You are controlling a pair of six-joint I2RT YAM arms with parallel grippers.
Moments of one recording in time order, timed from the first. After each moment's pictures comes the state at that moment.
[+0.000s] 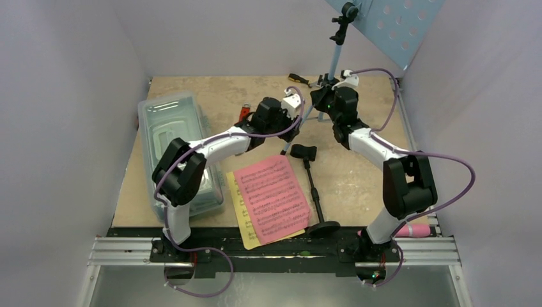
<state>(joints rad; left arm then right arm) -0.70 1.94 1.40 0.08 0.13 0.02 0.30 1.66 1.10 0.40 0.11 0.55</state>
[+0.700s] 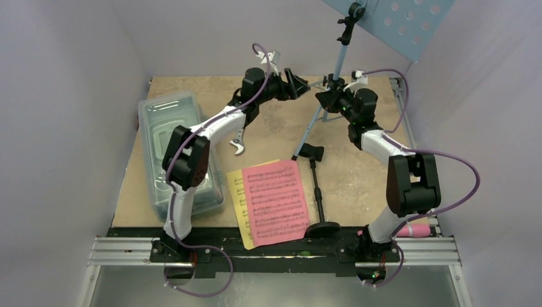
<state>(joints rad) -0.53 2.06 1.66 0.29 0.36 -0.61 0.14 1.67 1.03 0.54 -0.32 0.50</state>
